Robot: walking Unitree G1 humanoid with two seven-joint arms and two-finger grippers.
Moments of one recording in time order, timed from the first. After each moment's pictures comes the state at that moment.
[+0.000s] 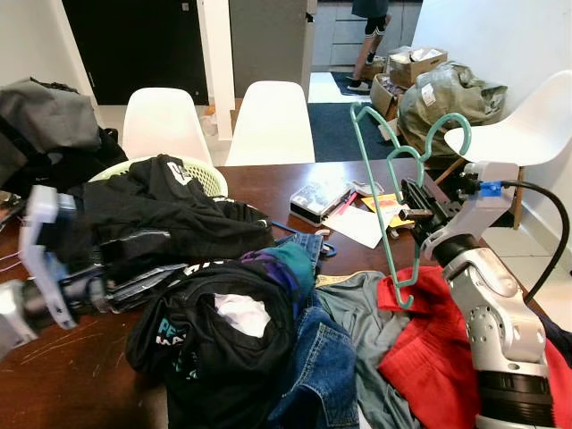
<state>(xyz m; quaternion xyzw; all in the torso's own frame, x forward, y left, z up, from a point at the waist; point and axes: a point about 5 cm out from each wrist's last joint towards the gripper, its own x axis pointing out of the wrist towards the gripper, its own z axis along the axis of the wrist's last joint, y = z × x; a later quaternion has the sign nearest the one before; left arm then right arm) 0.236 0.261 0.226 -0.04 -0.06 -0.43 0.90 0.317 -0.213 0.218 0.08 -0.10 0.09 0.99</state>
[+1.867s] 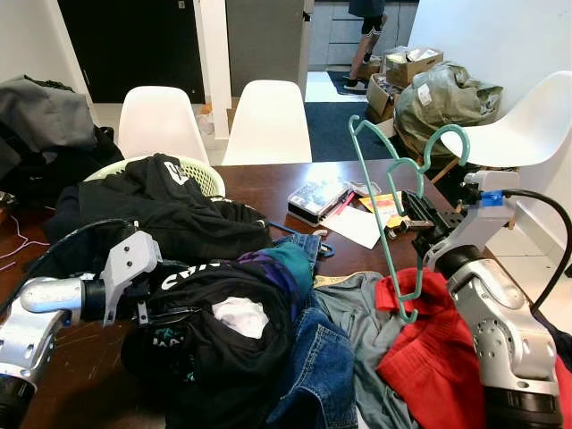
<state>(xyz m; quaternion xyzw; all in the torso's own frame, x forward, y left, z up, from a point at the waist) 0.288 0.238 0.167 0.24 0.03 -0.49 0.84 0.305 -0.210 0.212 0.08 -0.08 0.09 0.99</state>
